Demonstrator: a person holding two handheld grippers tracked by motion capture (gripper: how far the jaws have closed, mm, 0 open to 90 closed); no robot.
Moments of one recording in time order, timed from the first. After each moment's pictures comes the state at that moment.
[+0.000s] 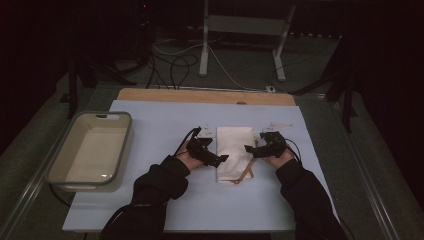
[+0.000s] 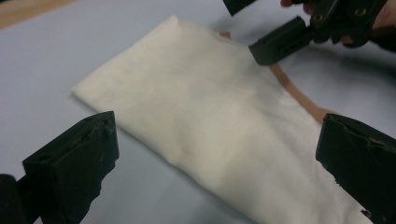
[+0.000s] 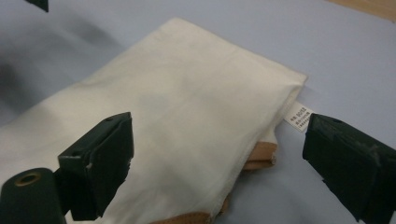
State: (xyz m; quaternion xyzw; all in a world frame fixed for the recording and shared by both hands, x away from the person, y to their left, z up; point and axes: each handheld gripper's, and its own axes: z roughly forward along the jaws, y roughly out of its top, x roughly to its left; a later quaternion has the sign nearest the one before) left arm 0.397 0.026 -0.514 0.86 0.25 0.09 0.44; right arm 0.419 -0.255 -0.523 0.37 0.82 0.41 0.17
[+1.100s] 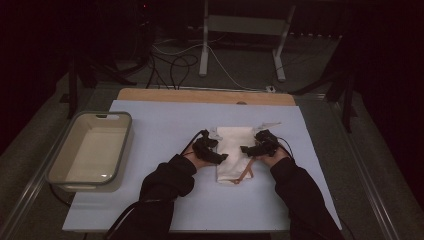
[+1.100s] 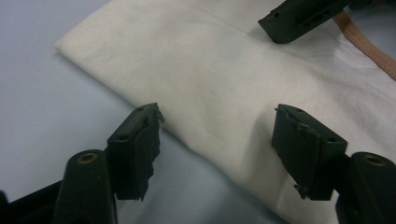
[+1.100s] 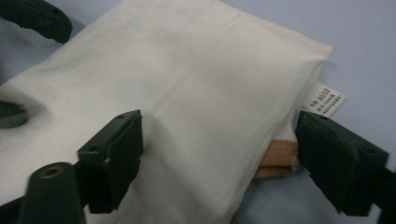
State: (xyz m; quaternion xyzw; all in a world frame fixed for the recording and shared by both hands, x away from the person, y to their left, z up) left arm 0.414 0.008 -0.539 0.88 0.27 0.11 0.37; right arm 0.433 -0.238 -0.538 0.39 0.84 0.35 0.15
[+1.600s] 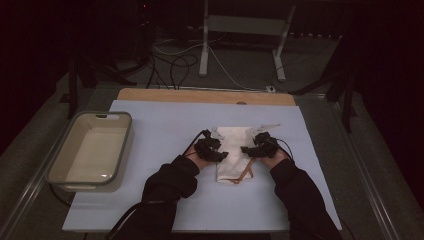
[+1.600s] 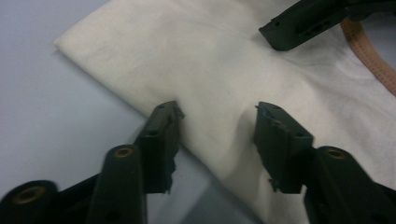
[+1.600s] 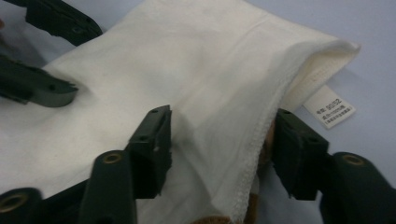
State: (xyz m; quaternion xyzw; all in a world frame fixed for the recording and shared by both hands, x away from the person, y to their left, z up) left arm 0.411 0.001 -0.535 0.88 0.28 0.10 0.37; right arm 0.424 -0.235 -0.536 0.37 0.84 0.36 0.15
